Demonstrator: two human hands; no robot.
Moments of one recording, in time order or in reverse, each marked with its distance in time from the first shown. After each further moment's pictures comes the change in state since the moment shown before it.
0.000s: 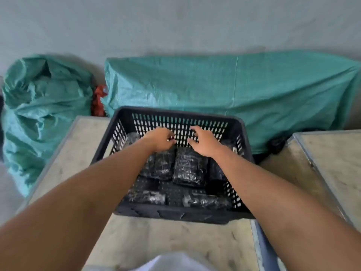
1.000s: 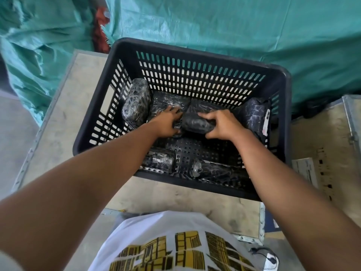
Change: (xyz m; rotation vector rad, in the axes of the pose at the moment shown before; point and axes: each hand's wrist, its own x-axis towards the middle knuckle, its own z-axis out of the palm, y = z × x) left_hand -0.003 -0.054 0.116 -0.106 -0.222 -0.010; right_hand -0.007 0.043 0.049 -0.121 -0.263 -0.008
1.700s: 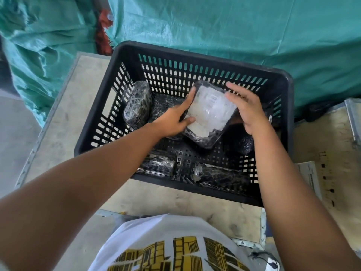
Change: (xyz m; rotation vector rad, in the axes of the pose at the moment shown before) left_hand -0.012 0.030 -0.023 -0.443 0.169 0.218; right_hand -0.010 0.008 -0.054 0.975 0.374 0.037
